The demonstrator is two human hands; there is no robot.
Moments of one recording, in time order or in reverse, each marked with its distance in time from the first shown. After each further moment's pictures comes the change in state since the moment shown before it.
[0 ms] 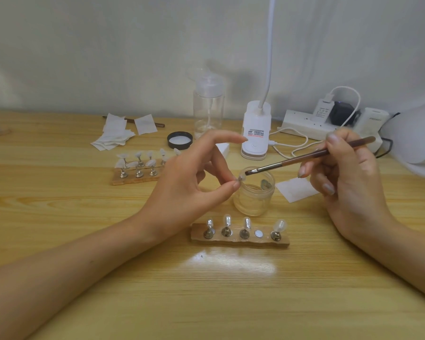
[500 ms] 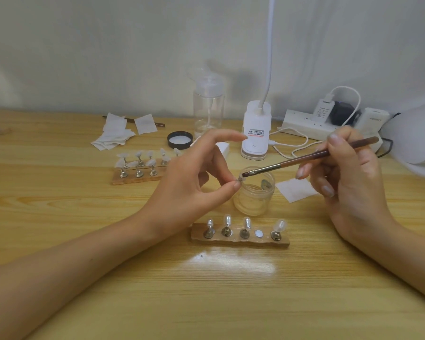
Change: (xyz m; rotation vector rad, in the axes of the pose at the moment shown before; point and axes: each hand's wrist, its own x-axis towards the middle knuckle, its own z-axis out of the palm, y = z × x) left_hand 0.001 -0.001 0.001 -0.043 -0.038 -0.035; right_hand -0.003 -0.003 0.003 -0.009 -0.036 -0.067
